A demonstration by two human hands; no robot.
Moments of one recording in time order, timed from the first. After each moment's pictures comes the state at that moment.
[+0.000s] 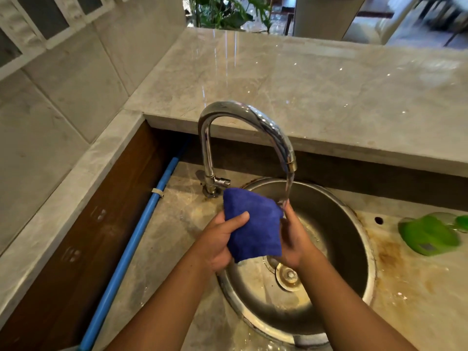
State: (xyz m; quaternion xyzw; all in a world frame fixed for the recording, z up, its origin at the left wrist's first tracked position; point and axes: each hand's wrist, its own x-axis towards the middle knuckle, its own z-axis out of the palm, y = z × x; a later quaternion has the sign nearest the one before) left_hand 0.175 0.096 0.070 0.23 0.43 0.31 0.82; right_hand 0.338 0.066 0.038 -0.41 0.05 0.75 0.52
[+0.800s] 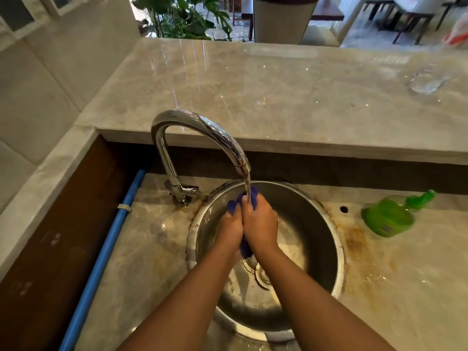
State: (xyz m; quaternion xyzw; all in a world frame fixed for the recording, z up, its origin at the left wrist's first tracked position) left_hand 0.273 0.095 0.047 0.27 0.56 0.26 0.74; right_hand 0.335 0.082 0.031 -0.80 -0.33 0.26 0.42
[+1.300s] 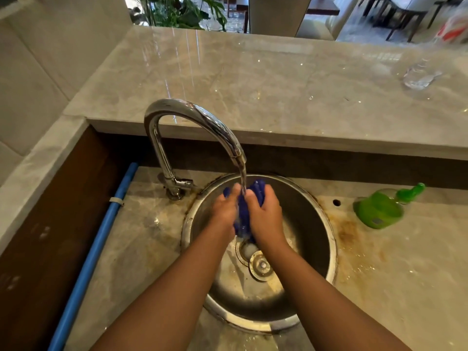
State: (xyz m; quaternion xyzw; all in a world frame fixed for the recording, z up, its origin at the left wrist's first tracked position) left_hand 0.281 0.117 0.047 0.27 0.59 0.26 0.71; right_hand 0.343 0.059 0.056 -0.71 -0.30 0.33 0.54
